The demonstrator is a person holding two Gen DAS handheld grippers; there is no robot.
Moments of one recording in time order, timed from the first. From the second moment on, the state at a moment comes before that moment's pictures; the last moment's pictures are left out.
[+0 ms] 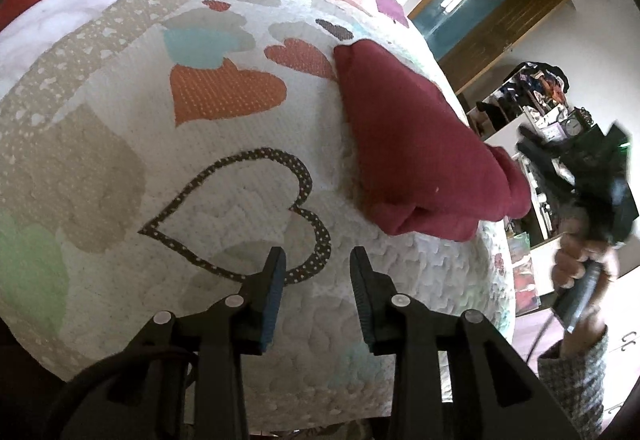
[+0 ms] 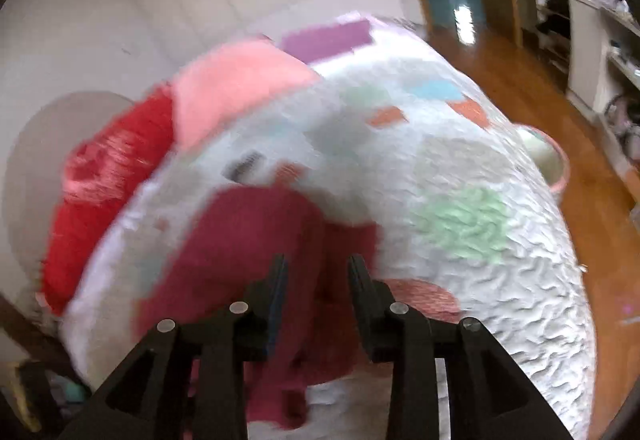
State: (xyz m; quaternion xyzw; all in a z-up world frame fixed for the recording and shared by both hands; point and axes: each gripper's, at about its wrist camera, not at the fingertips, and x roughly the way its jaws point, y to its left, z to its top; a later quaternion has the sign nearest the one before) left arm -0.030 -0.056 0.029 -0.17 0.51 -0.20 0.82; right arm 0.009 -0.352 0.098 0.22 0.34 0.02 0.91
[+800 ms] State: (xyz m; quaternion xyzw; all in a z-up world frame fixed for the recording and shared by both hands) left arm 0.005 -0.129 0.097 -0.09 0.44 -0.27 0.85; right arm -0.020 -0.341 0.053 0.20 0.38 0.01 0.90
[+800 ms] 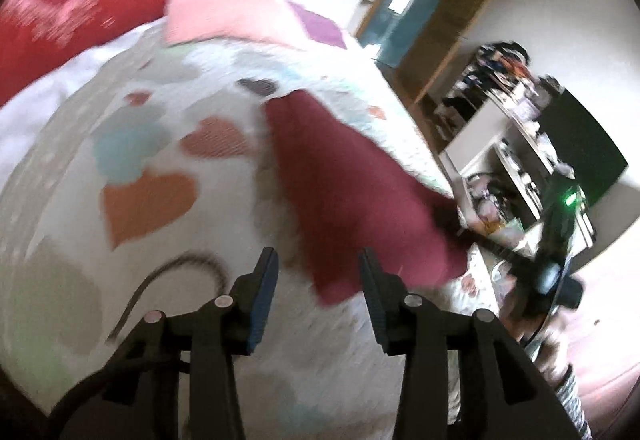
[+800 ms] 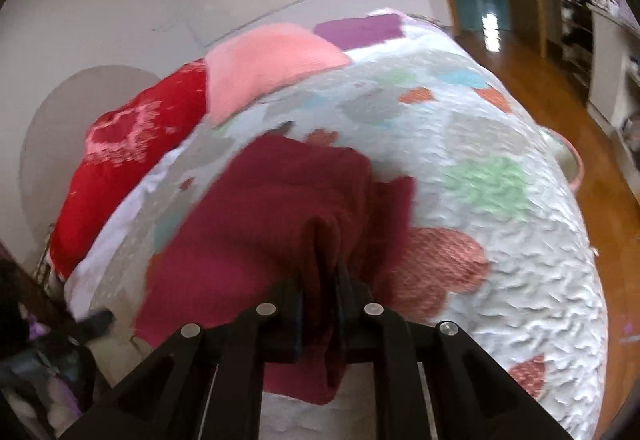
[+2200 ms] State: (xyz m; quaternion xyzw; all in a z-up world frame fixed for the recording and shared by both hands) left arm 0.100 -0.127 0.041 -0.14 0.49 -0.31 0.80; right arm 0.002 -0.403 -0.005 0.39 0.36 0.00 0.84
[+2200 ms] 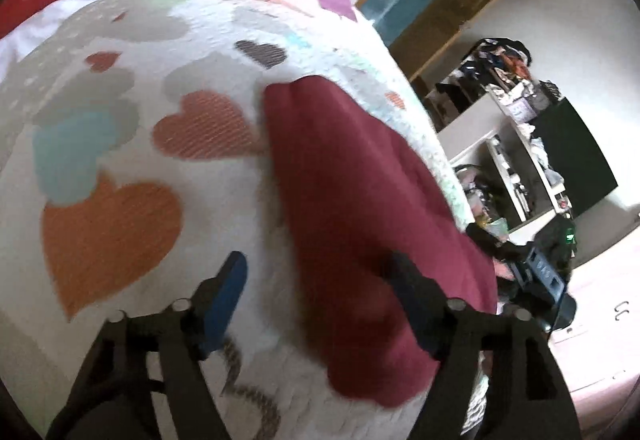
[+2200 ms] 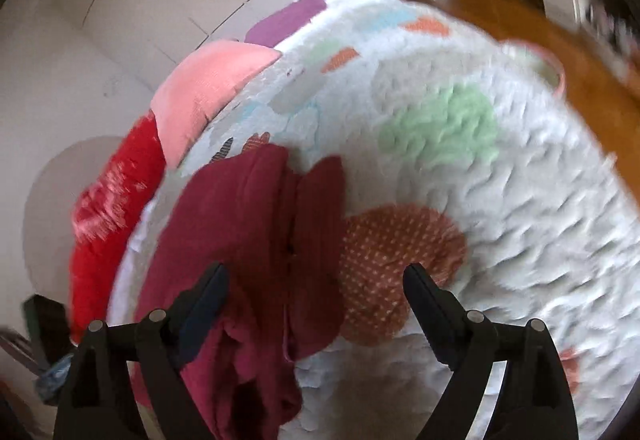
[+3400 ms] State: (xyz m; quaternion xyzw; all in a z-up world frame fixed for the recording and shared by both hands) left arm 0.001 -0.056 0.050 -0.09 0.42 -0.19 0.88; right arm 0.034 -0.242 0.043 0.18 0.39 0.09 0.90
